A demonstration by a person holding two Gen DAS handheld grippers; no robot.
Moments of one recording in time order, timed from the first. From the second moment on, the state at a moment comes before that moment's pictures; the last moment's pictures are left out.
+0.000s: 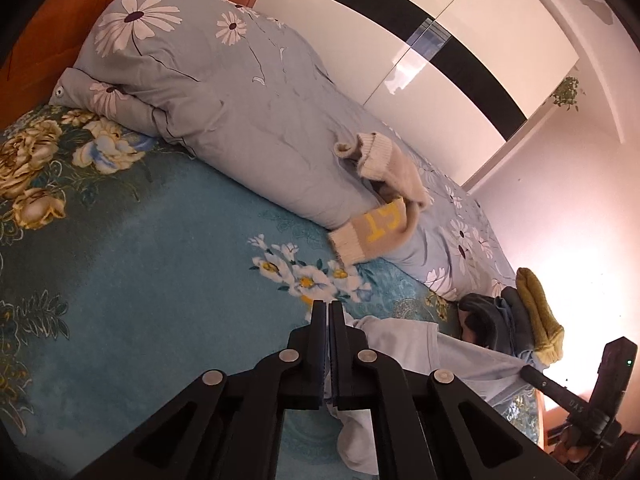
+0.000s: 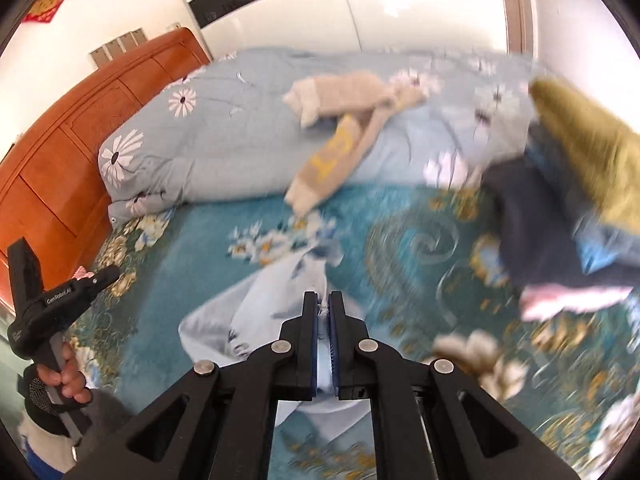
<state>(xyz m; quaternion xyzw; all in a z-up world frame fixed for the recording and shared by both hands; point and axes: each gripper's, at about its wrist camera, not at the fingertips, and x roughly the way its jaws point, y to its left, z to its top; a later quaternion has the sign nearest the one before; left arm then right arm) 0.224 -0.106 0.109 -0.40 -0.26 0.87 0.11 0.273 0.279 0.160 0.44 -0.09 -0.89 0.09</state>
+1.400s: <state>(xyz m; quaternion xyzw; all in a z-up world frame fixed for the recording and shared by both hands) 0.163 -0.085 0.181 -0.34 -0.20 0.90 0.16 0.264 0.313 0.265 0.35 -0.06 -0.93 0.03</state>
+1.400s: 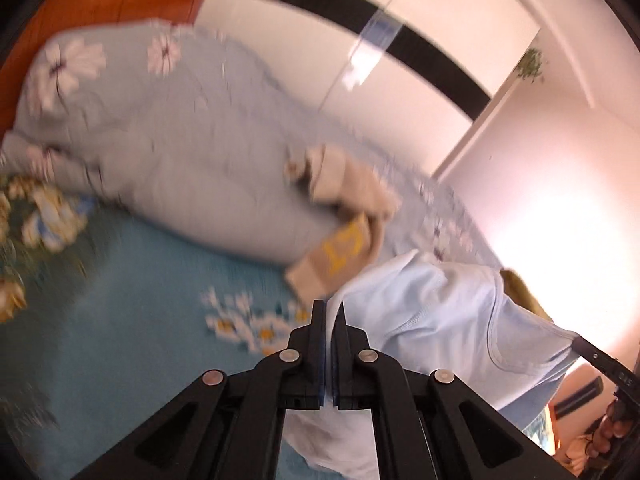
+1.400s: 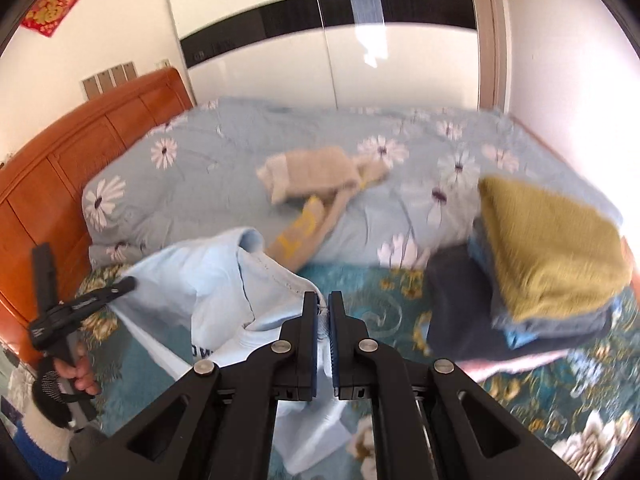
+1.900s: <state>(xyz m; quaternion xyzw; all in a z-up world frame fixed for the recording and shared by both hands) 0.240 -0.148 0.289 -0.22 -0.14 0.96 0.11 0.291 0.290 0.358 0.23 -0.05 -0.97 0.05</state>
